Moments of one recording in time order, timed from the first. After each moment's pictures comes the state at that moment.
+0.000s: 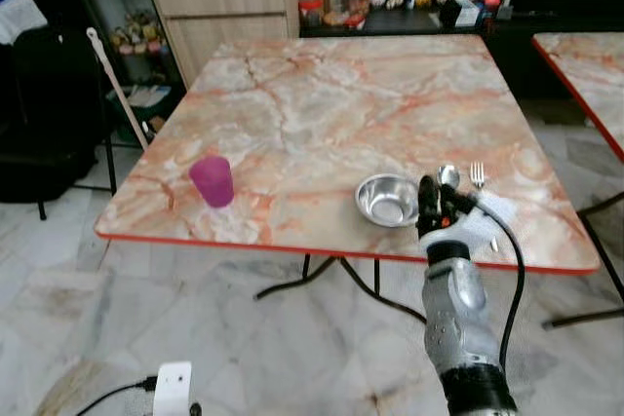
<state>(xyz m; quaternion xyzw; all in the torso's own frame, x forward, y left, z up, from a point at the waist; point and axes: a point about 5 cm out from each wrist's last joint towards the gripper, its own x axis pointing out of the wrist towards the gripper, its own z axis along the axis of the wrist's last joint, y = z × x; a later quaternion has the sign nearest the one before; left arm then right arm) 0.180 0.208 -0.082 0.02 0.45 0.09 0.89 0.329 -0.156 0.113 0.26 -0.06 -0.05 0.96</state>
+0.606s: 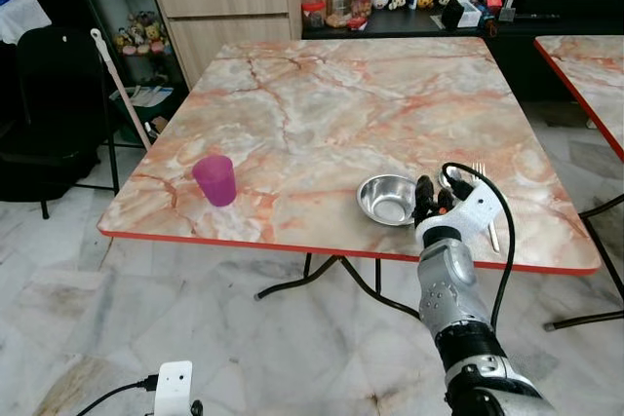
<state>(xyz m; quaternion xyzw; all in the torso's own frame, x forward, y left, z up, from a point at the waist) 0.180 0.207 -0.082 0.01 0.44 0.09 0.89 0.353 -0.158 0.091 0.30 0.03 -0.09 0.95</state>
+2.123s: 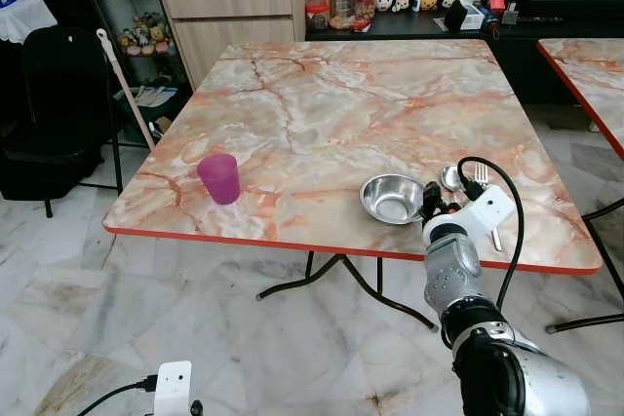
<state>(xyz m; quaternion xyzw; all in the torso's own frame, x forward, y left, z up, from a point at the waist) 0.180 0.207 -0.082 0.01 0.44 0.09 0.89 0.364 -0.172 0.086 0.35 0.07 -0.14 0.92</state>
